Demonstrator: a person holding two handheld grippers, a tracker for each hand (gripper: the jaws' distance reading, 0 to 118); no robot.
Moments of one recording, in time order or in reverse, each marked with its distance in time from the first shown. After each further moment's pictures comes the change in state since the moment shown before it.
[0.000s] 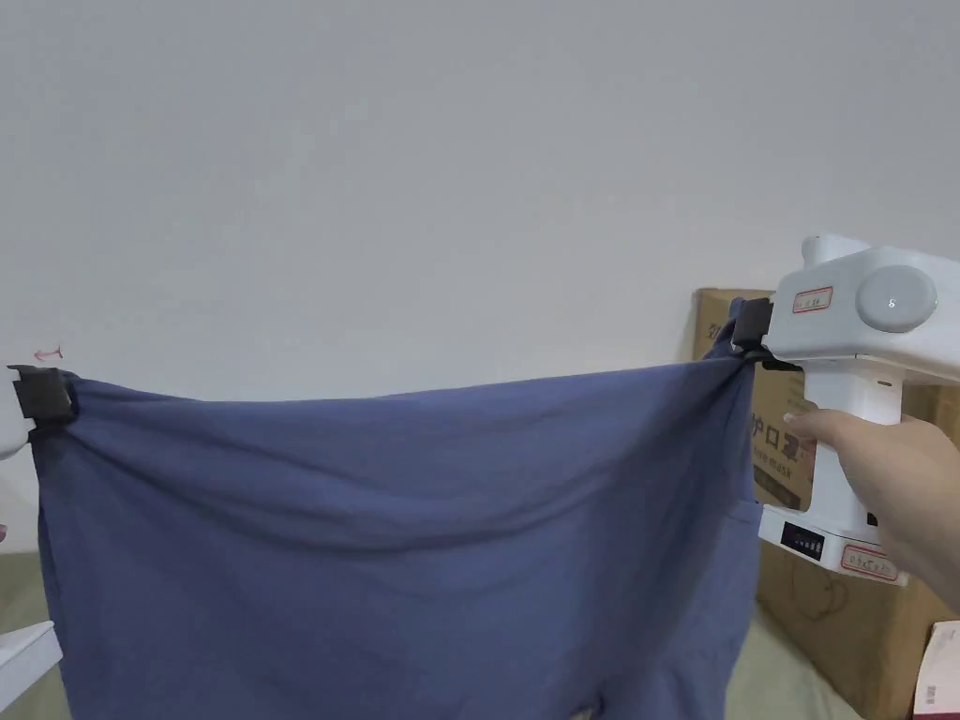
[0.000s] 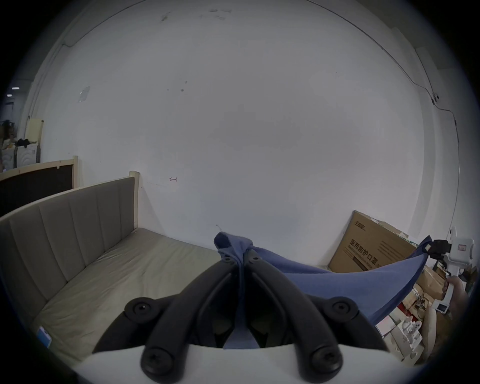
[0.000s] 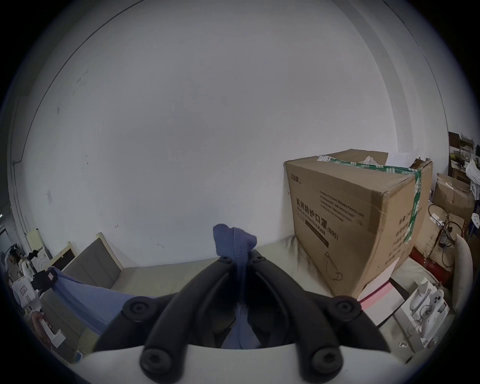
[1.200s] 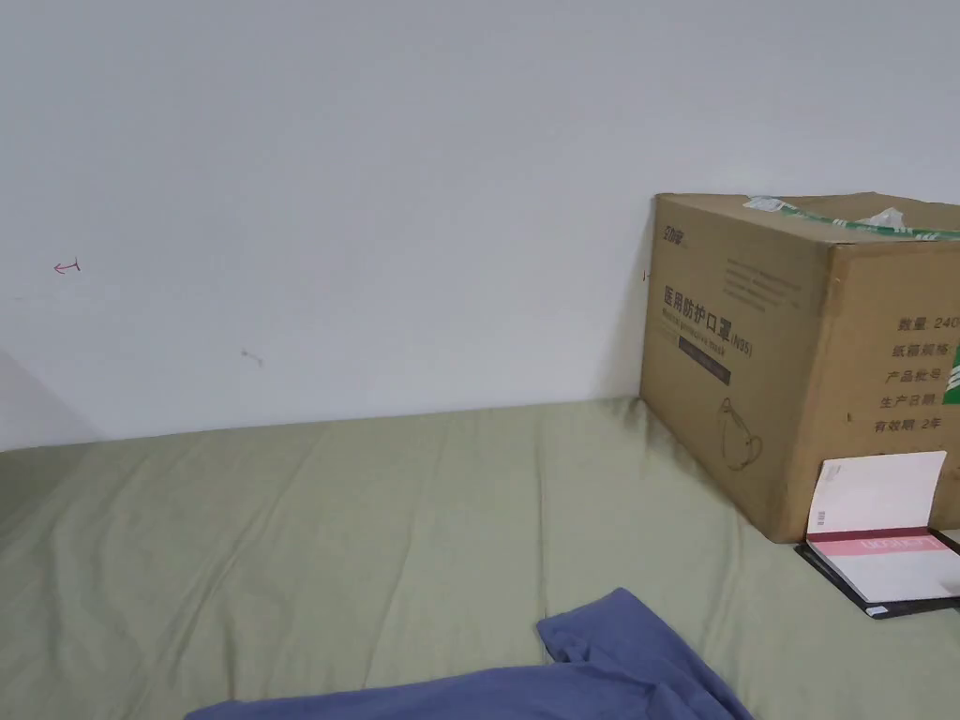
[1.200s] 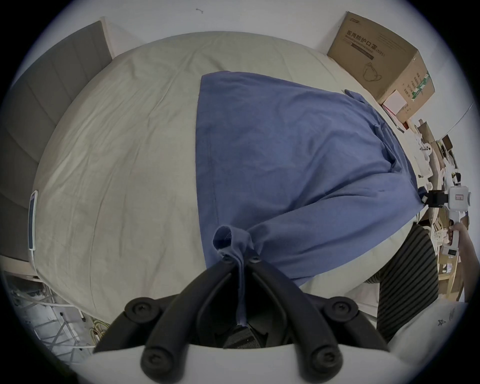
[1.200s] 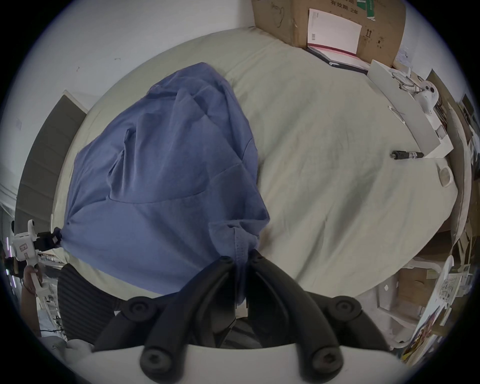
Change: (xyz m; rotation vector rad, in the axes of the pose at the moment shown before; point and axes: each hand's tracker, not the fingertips) left arm -0.075 -0.364 0.238 -1.054 -0.042 -0.209; right arm 0.182 -0.418 0.237 -0.963 -0.116 0.026
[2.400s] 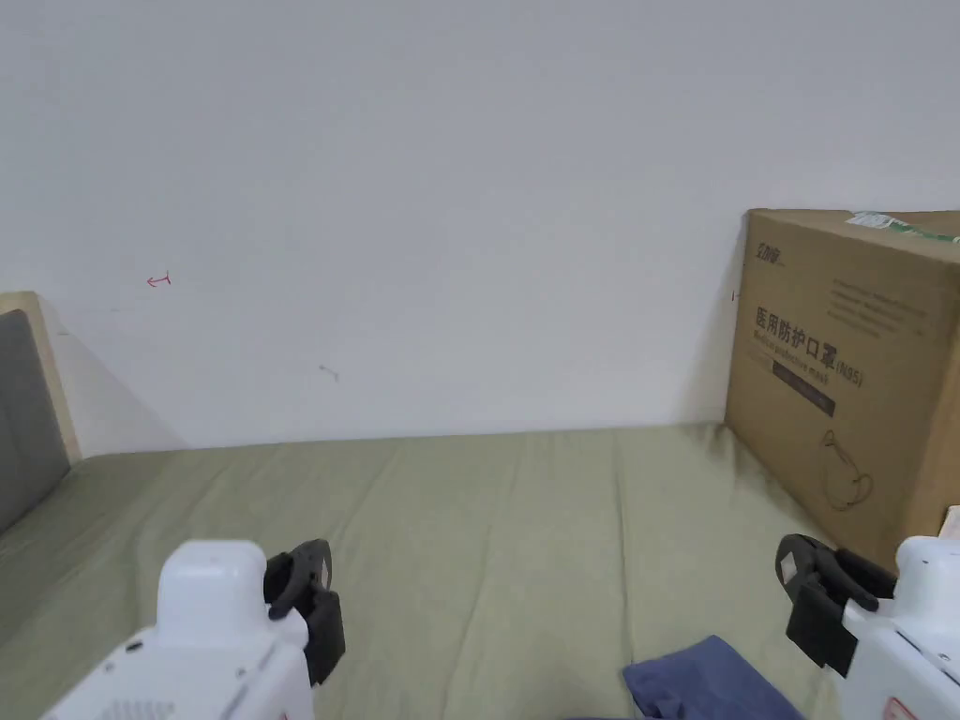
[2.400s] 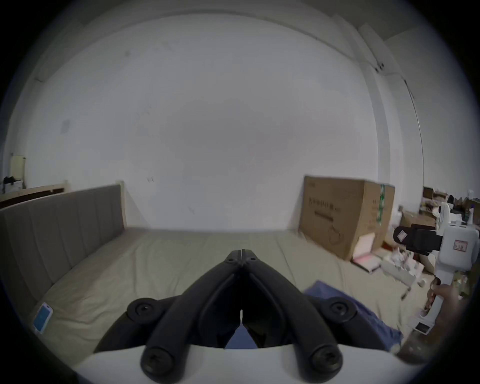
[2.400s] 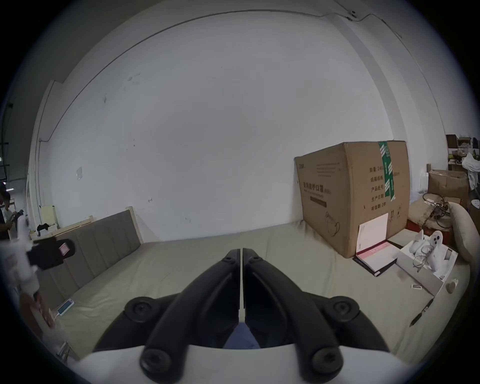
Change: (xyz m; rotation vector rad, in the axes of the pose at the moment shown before) left arm 0.116 0.126 0.152 1.032 -0.004 -0.086; right arm -0.180 0.085 0.133 1.102 0.187 0.093
